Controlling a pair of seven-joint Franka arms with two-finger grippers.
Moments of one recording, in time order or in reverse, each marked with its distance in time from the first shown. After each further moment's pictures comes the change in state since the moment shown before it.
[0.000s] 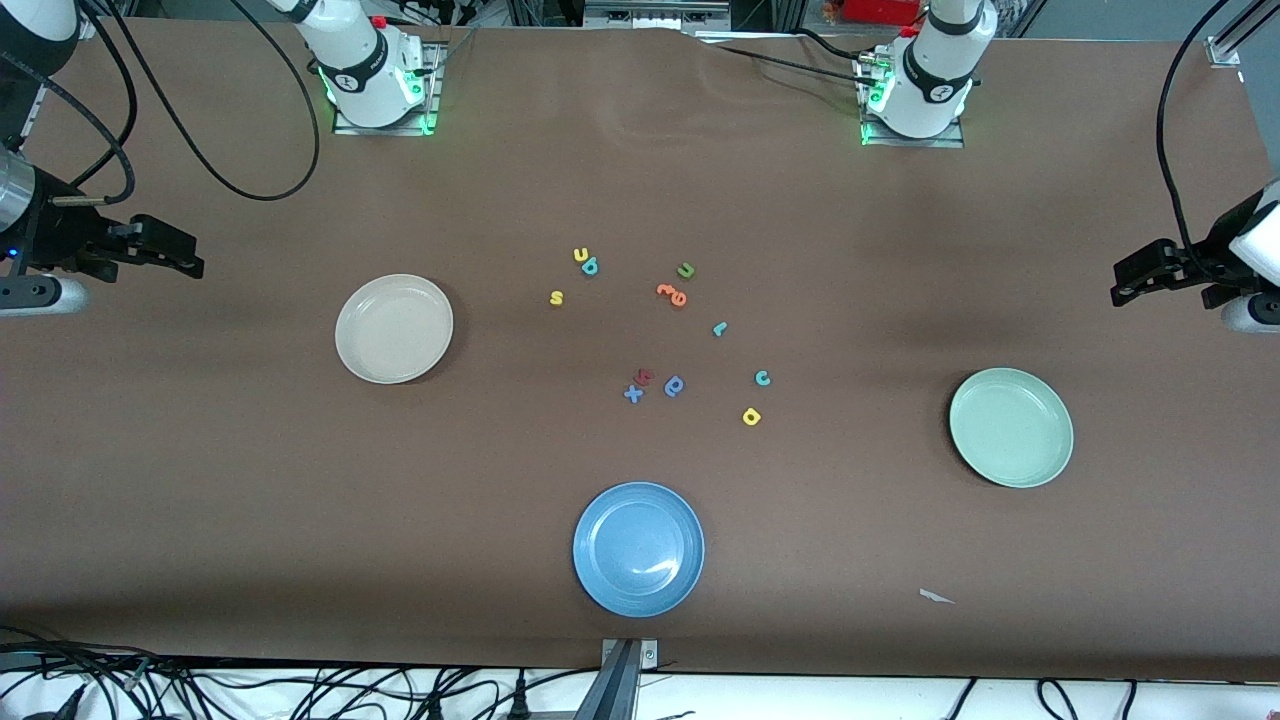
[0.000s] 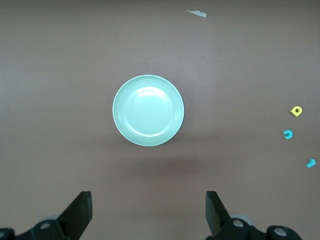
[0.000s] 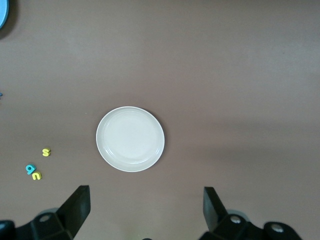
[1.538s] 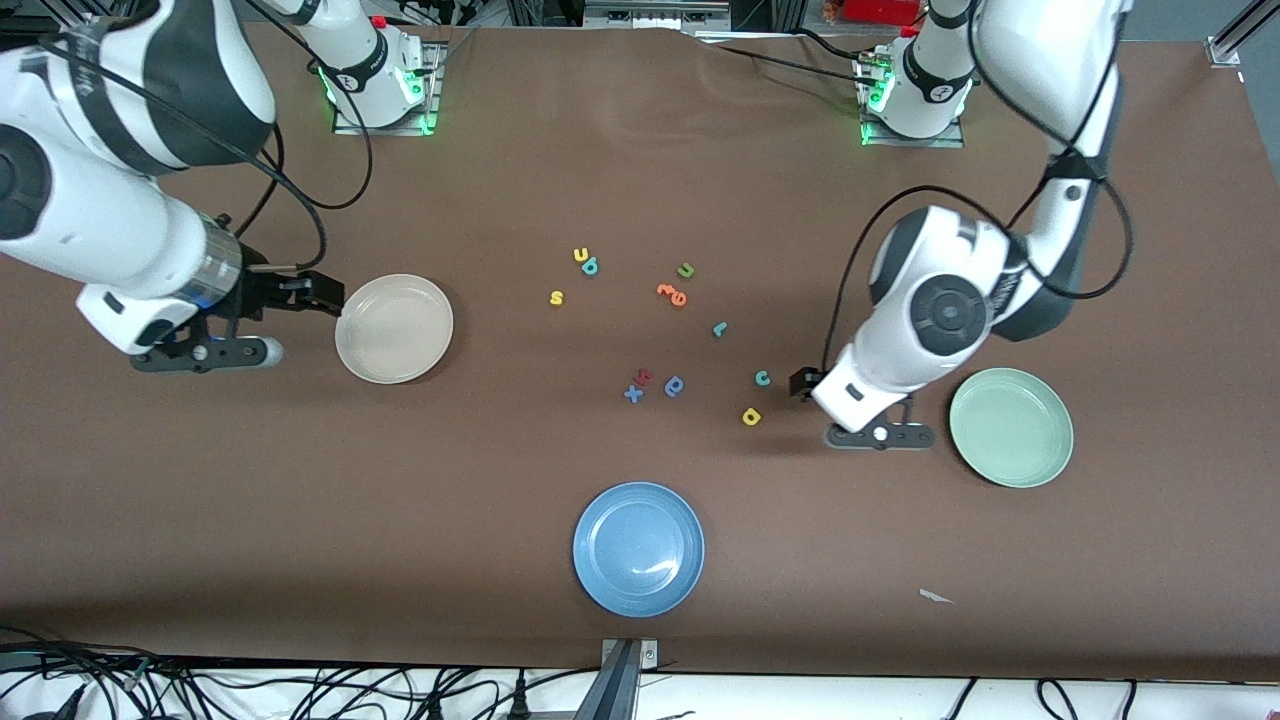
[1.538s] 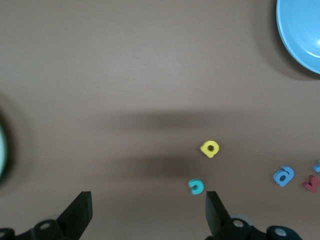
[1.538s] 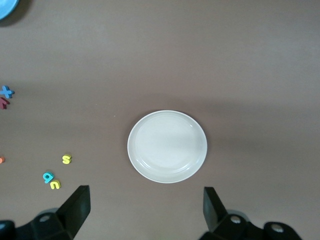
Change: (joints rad) left arm -0.412 0.451 -0.015 -0.010 -0.068 0.417 -0.443; right arm 0.188 0.149 0.017 -0.010 -0.002 0.092 0.168
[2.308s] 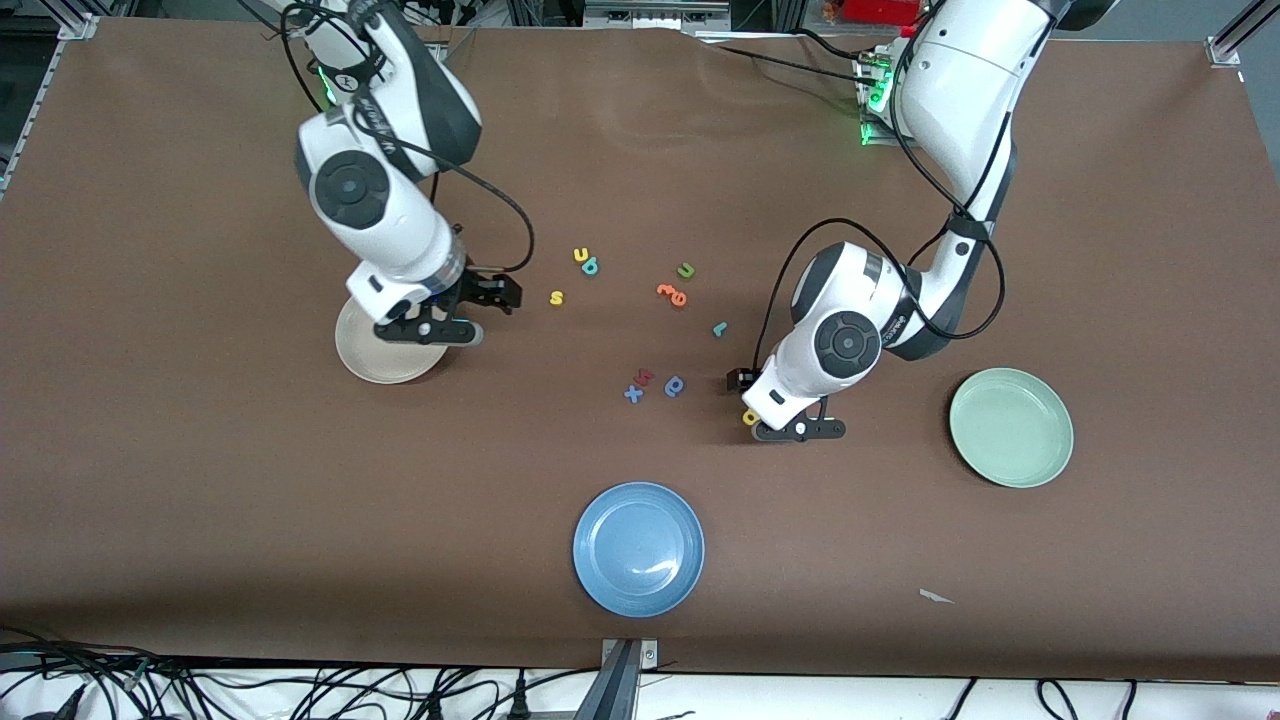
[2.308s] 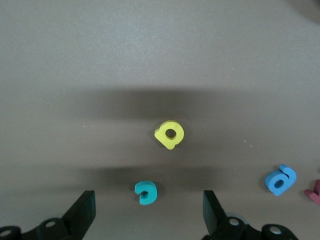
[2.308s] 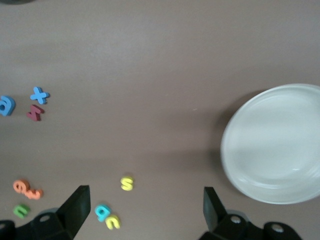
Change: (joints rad) left arm -0.057 0.129 -0.012 -0.079 -0.130 0.167 -0.042; right arm 0.032 -0.029 0.265 -0.499 0.001 0.597 0.463
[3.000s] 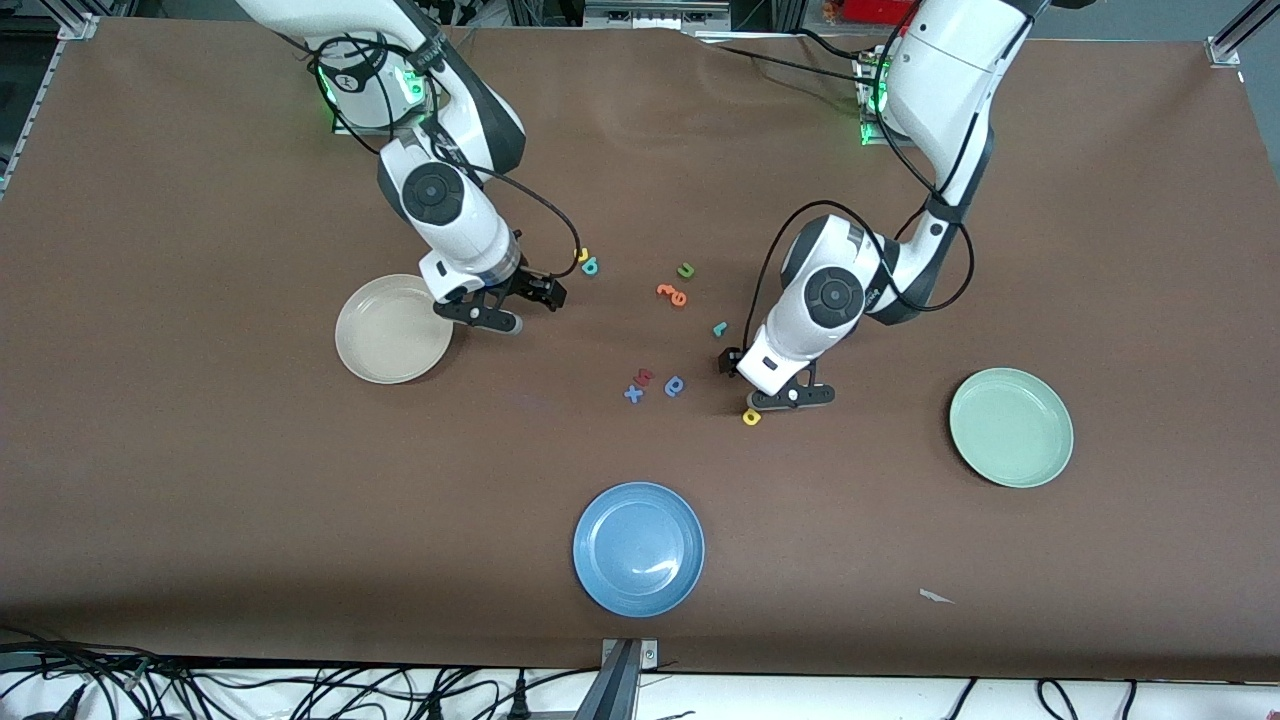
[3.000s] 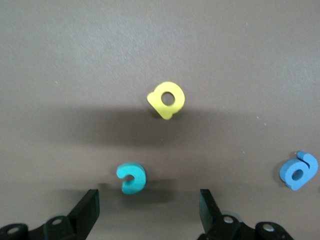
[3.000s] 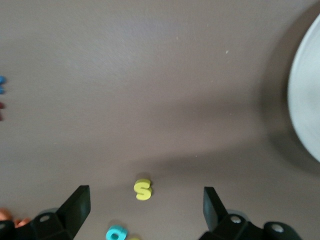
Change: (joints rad) left arm -0.043 -0.069 -0.020 -0.241 -0.006 0.267 -0.088; right arm 0.004 0.122 0.079 -0.164 -0.069 0.289 0.281
